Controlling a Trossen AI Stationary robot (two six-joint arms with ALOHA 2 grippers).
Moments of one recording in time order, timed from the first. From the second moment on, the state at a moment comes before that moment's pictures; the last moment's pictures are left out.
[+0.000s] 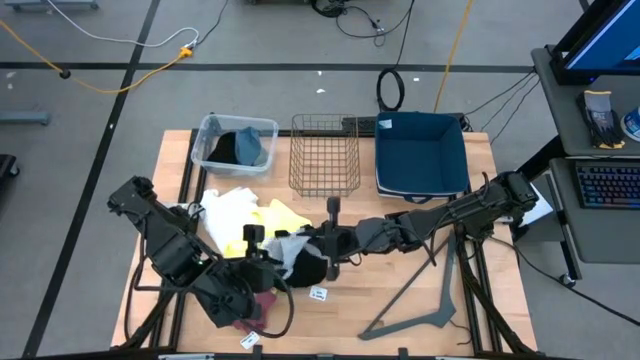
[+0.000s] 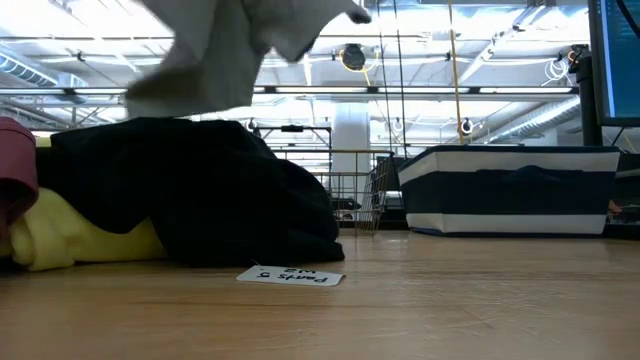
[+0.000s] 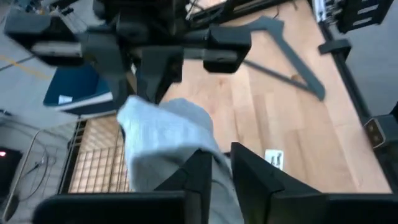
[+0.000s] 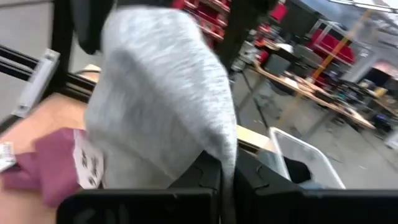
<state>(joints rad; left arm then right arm) -0.70 1.68 1.91 -1.17 -0.68 -0.30 0.32 1.66 1.35 0.14 0.41 -0.35</state>
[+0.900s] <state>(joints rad) -0.82 1.65 1.78 -1.57 -0.76 -0.88 0.20 1.61 1.35 0.36 0.63 -0.69</state>
